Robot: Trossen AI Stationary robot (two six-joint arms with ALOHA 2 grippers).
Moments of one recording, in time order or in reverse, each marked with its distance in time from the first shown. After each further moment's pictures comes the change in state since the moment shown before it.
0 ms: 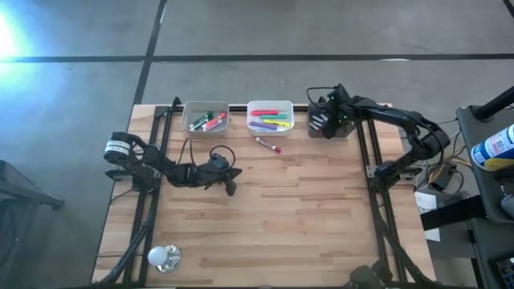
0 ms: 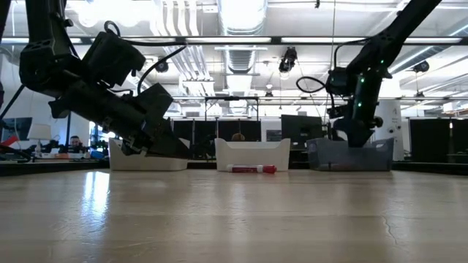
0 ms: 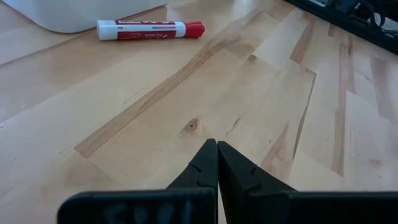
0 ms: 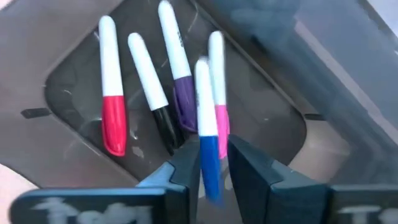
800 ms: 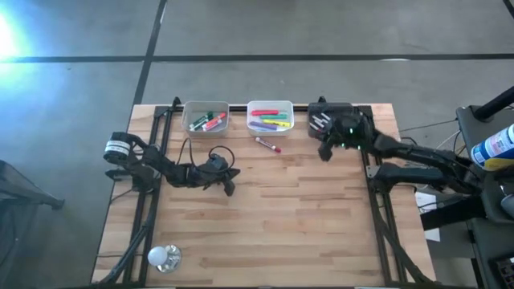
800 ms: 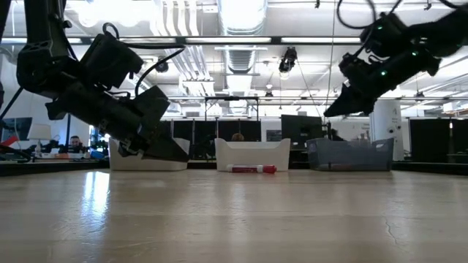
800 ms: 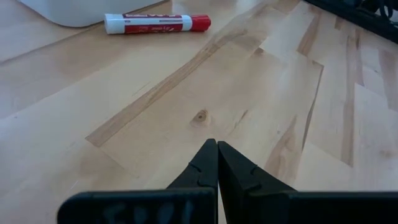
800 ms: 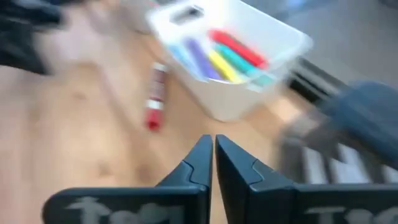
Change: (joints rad) left arm 0.001 0.000 -0.019 0.001 -0.005 0.006; right arm 0.338 -0.562 -0.432 0.513 -0.219 0.199
